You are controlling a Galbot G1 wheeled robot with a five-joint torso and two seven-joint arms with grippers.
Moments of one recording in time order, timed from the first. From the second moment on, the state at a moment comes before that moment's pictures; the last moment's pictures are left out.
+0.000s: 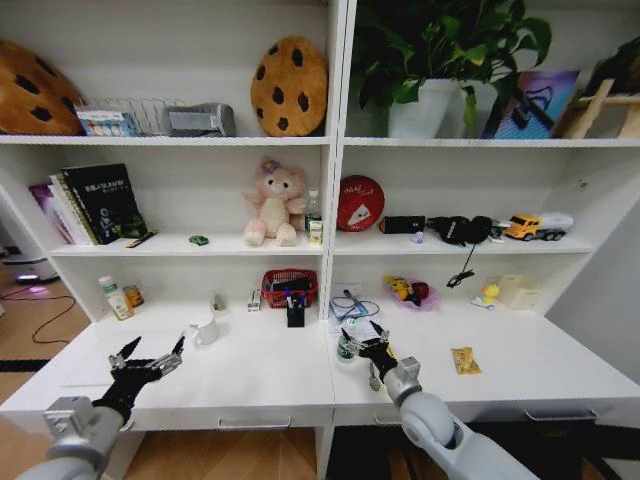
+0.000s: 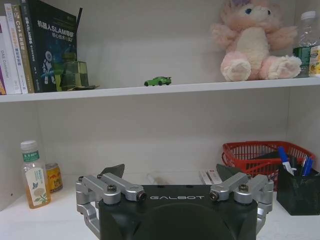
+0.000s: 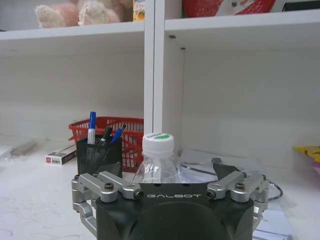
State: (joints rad) left arm 1.83 -1.11 -1.01 -2.37 -0.60 0.30 -0.07; right arm -1.13 0.88 -0.01 1.90 0.59 -0.04 0.31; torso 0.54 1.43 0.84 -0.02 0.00
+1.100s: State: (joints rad) left arm 1.83 -1.11 -1.01 -2.37 -0.60 0.30 -0.07; right arm -1.11 0.88 -0.01 1.90 0.59 -0.02 0.32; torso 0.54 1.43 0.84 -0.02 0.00
